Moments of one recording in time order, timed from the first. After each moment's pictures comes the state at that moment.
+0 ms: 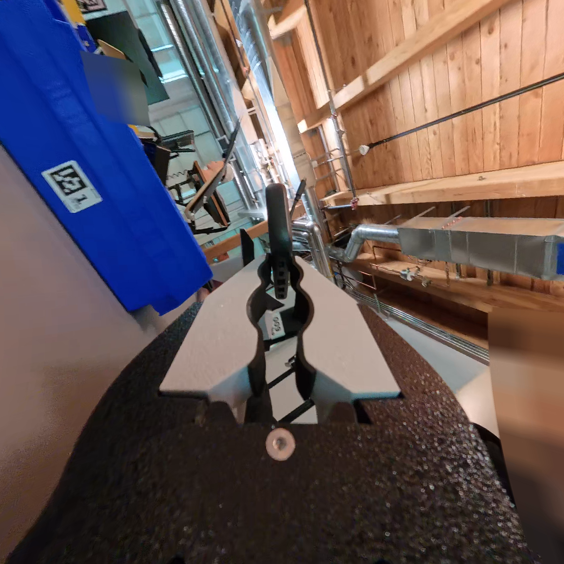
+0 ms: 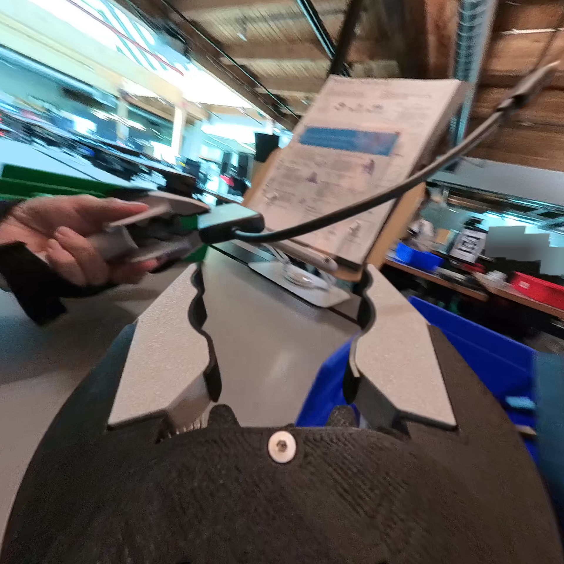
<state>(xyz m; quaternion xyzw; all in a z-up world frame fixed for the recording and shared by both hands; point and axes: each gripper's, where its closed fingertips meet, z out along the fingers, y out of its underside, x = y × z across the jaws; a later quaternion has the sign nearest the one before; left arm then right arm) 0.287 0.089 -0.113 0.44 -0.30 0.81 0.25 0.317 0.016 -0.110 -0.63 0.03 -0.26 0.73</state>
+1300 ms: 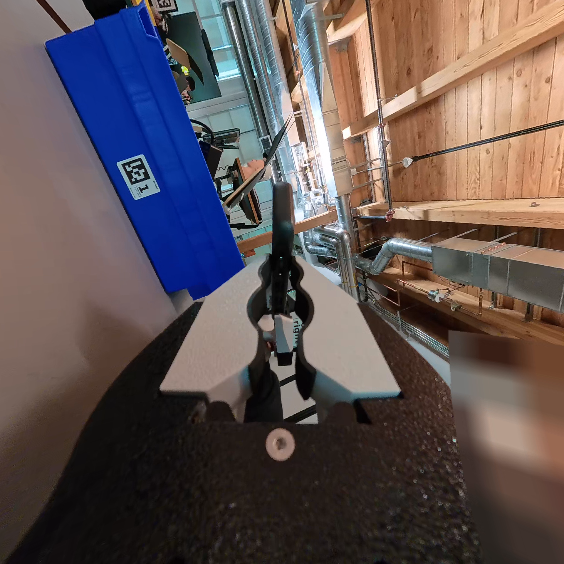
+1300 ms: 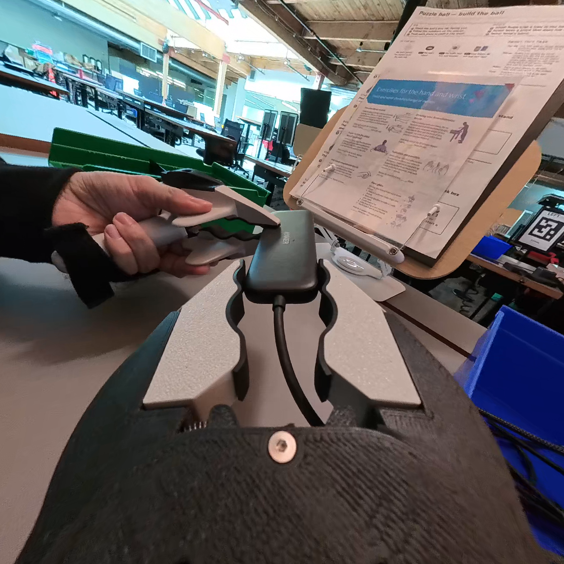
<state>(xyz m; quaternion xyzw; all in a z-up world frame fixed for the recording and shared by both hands) 0.298 0.103 -0.132 0.50 -0.30 0.77 0.25 0.288 0.072 -0.135 -0.69 0.00 -0.21 0.70</state>
